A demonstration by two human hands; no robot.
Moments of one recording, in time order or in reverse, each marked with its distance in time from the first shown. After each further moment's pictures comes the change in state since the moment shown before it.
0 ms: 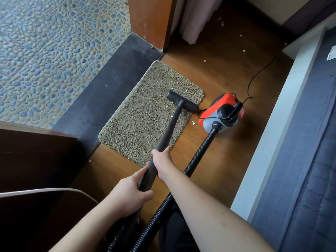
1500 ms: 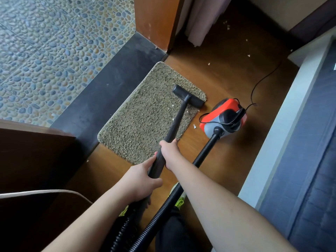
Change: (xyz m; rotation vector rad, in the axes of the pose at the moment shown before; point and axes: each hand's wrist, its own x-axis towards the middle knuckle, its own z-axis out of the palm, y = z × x) left_hand 0.034 0.039 -0.008 -0.163 -0.066 -0.007; right_hand 0.029 -0.040 -0.016 0.059 0.020 -0.086
